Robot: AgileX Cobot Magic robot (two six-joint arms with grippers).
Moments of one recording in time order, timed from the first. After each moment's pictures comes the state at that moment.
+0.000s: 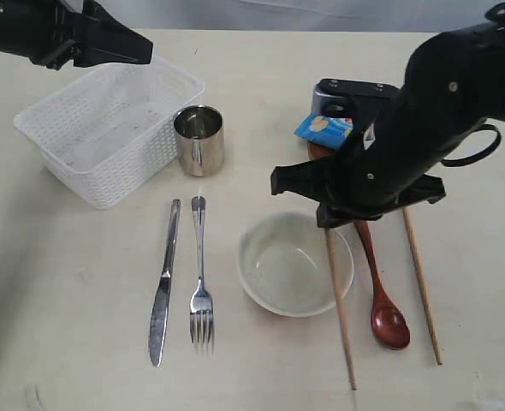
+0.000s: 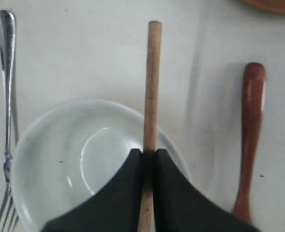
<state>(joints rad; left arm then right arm) 0.07 1.57 -1.00 -1.26 0.87 1.28 0.62 1.58 -0.87 0.12 0.68 0.41</state>
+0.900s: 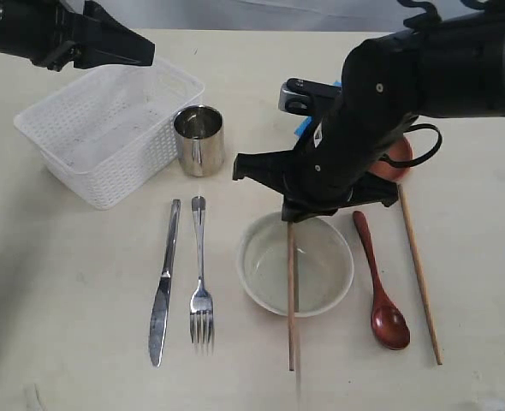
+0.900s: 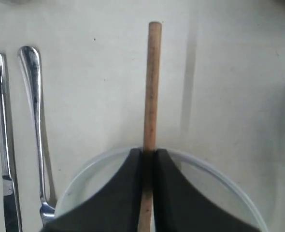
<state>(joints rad) 0.07 1.57 -1.00 -1.26 0.89 1.28 0.68 1.72 -0.99 0.13 0.63 0.58</state>
